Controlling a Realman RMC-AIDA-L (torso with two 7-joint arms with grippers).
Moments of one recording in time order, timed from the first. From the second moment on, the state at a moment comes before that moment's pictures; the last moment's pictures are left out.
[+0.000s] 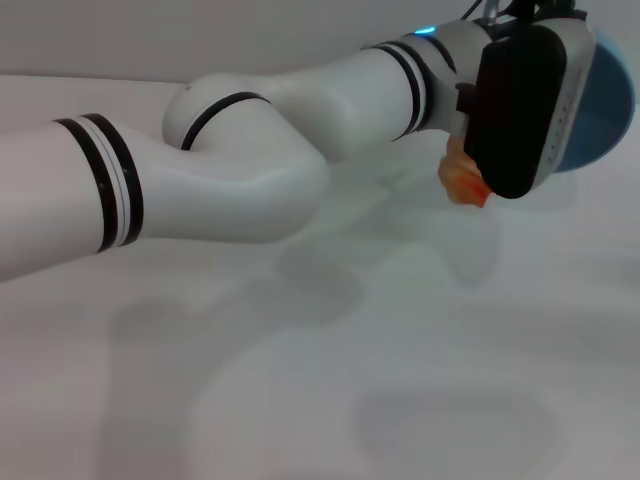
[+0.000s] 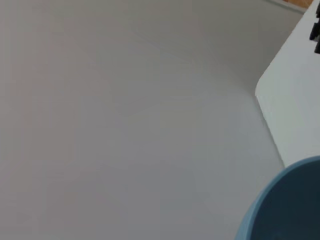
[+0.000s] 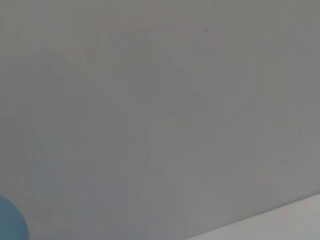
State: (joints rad) left arm -0.94 -2.08 2.27 0.78 2.38 -0.15 -1.84; right arm 0.30 2.07 -0.36 -0.48 -1.55 -1.09 1.27
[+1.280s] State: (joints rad) left arm -0.86 -2.08 2.23 0.78 1.86 -0.35 -1.79; right arm 0.34 2.07 -0.39 -0.42 -1.57 -1.10 1.32
